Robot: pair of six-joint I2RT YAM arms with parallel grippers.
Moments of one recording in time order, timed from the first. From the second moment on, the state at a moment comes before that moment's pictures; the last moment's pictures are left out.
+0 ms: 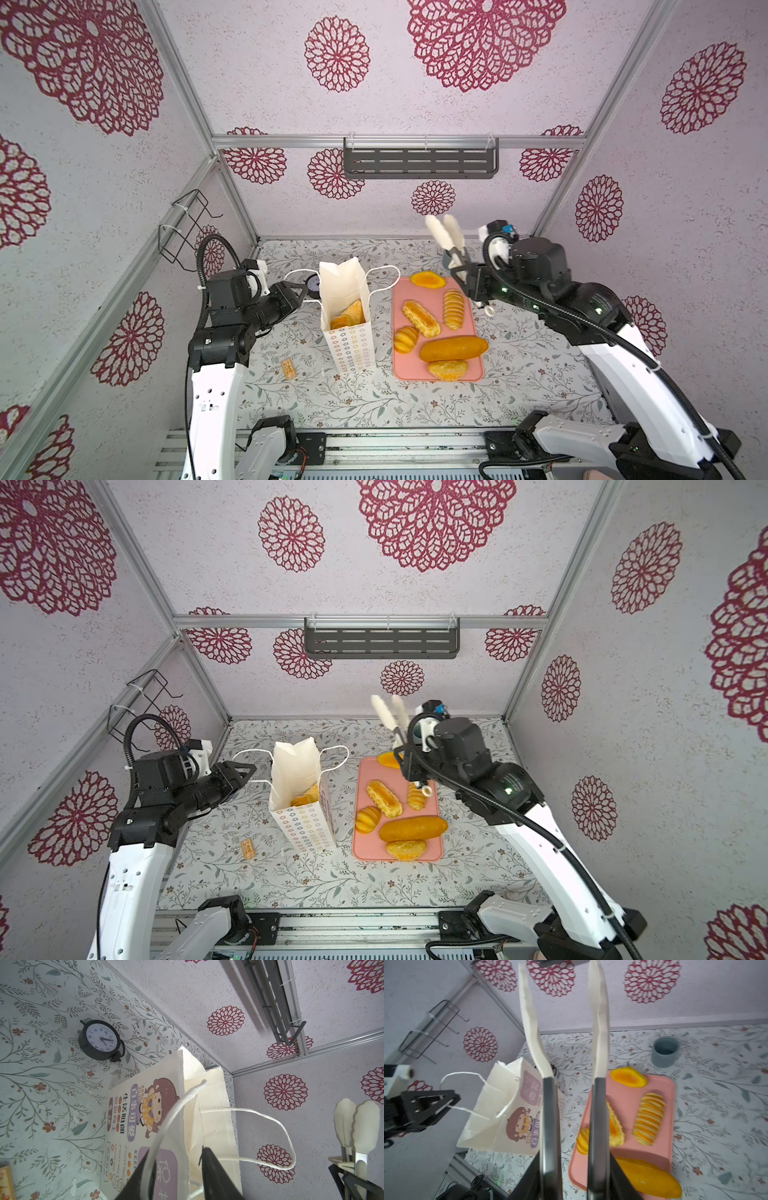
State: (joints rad) left arm 0.13 0.92 1.13 -0.80 0.52 -0.62; right arm 0.60 1.11 1.55 -0.98 0.03 0.49
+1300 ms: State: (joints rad) left arm 0.13 0.92 1.10 -0.76 0.54 -0.61; right arm 0.36 1.44 1.25 -1.04 -0.07 0.42
